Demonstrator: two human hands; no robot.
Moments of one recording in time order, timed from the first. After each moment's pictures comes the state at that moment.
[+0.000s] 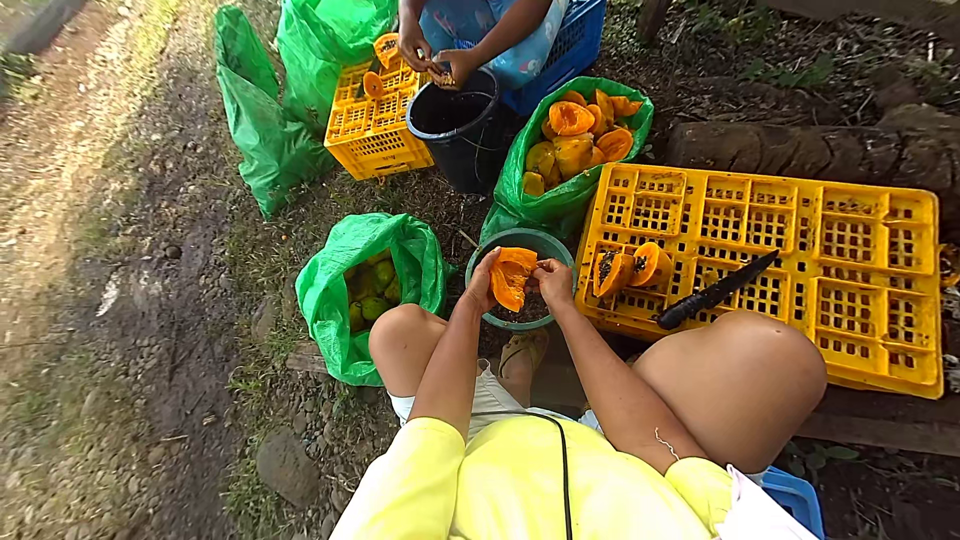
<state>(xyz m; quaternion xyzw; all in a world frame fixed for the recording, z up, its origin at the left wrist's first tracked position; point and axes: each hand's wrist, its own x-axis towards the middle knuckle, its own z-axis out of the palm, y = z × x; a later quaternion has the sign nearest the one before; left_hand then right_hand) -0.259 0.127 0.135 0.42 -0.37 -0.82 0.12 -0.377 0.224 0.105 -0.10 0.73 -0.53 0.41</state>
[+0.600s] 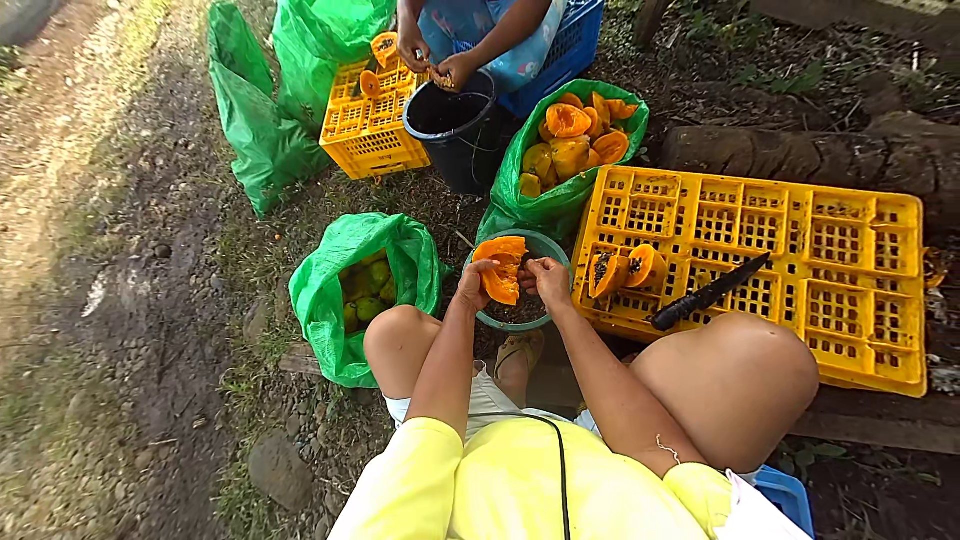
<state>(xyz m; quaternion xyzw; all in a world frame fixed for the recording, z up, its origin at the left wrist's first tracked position) -0.255 0.124 0.135 0.40 -0.34 -0.83 0.20 -0.375 0.227 0.136 -0.09 0.73 -0.53 0.42</state>
